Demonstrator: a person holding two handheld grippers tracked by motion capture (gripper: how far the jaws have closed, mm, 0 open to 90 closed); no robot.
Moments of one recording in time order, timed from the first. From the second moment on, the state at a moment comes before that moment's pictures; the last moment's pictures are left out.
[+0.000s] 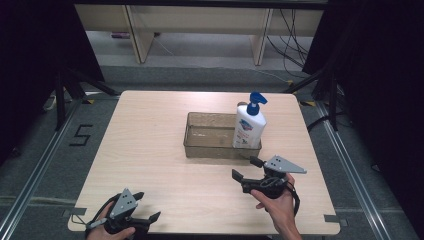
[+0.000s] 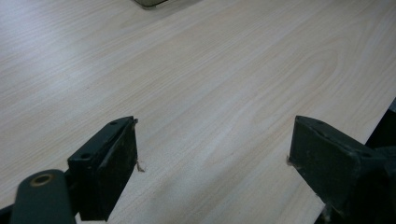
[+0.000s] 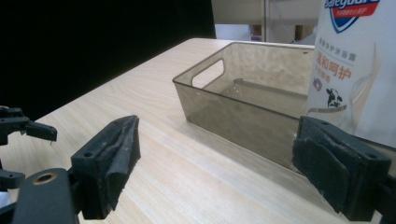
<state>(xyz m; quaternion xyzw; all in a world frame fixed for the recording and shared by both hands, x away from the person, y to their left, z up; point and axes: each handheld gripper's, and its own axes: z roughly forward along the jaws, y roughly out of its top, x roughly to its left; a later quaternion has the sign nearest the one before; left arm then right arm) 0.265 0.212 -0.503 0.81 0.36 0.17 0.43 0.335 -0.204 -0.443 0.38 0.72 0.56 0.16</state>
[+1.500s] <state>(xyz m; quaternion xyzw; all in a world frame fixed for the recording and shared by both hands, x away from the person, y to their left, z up) 0.265 0.213 -0.503 0.82 0.35 0.17 0.42 0.309 -0.206 -0.465 0.37 0.73 0.56 0.14</state>
